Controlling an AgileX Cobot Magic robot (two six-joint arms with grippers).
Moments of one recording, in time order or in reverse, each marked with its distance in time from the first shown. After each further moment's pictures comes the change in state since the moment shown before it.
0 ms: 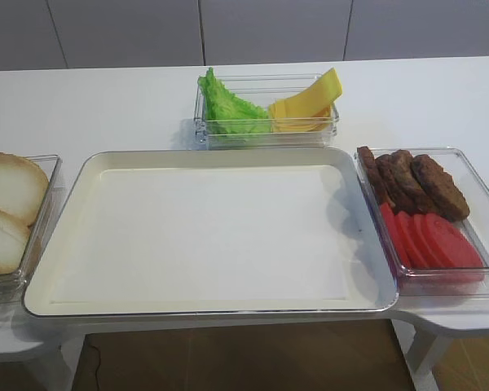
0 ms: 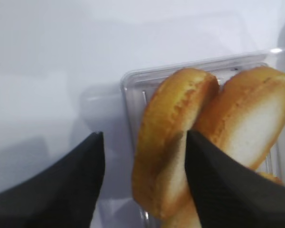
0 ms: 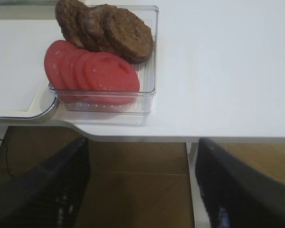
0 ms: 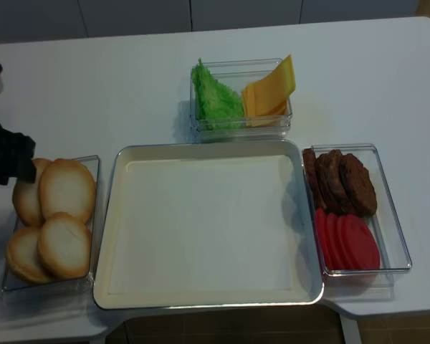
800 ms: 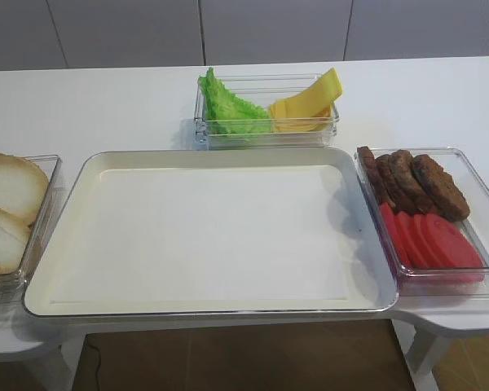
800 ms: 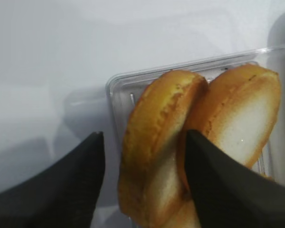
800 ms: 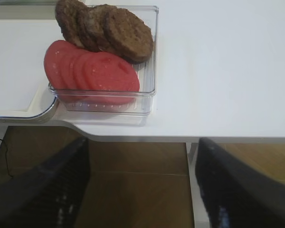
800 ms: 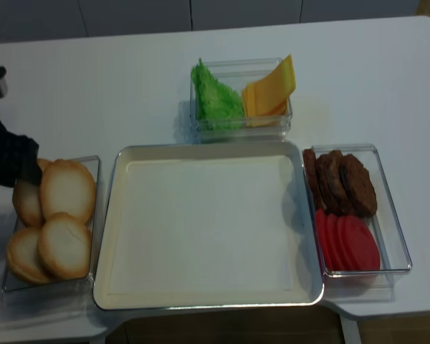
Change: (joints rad) left arm 0.006 0.026 0.000 -0.055 0.008 0.062; right arm 0.000 0.000 0.000 0.000 0.000 0.000
